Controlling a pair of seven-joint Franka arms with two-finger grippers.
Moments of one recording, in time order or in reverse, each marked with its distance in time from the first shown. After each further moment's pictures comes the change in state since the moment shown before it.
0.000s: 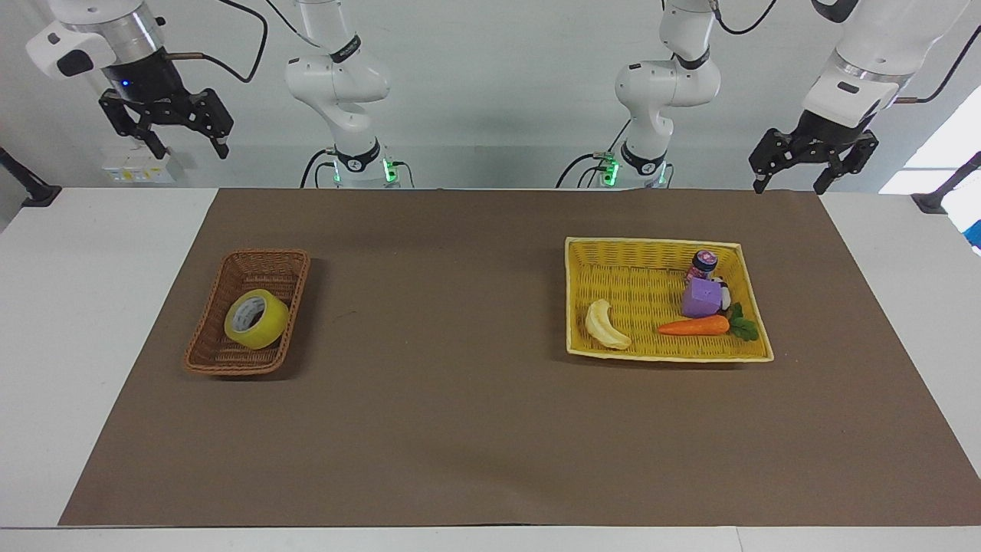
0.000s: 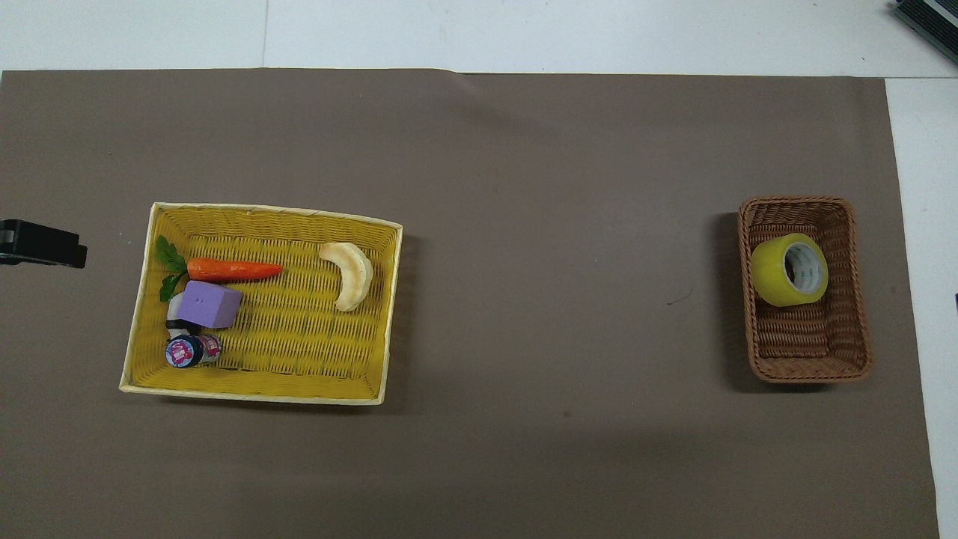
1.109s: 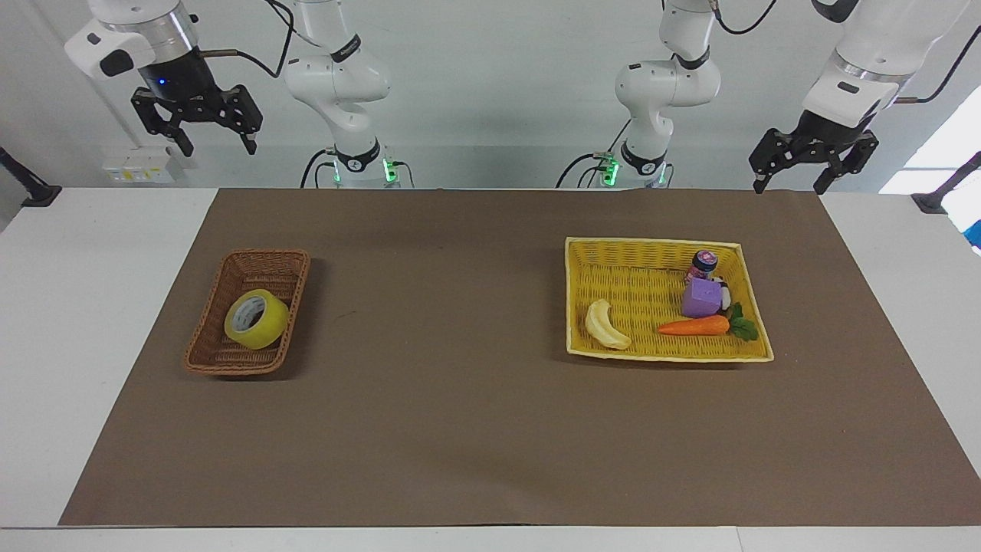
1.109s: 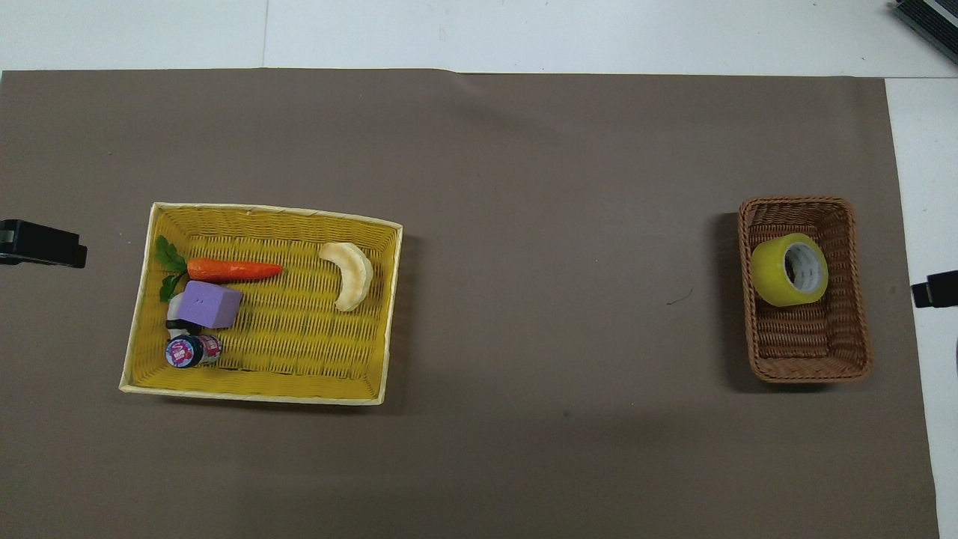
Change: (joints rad) left arm 0.000 0.000 0.000 0.000 0.000 0.000 0.000; right arm 0.007 0.047 0.025 0.009 -0.003 0.030 0.001
